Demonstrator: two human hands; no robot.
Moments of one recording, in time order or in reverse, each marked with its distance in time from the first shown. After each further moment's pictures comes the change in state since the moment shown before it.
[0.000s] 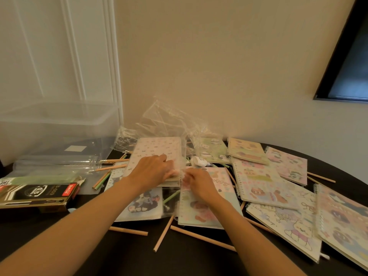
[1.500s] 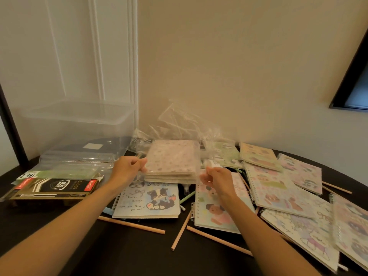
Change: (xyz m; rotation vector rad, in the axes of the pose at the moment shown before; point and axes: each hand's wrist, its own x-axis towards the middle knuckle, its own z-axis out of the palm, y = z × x) left_hand -0.055 -0.066 0.013 -1.078 0.193 -0.791; right_hand 0.002 -0.009 -0.005 0.660 0.236 0.347
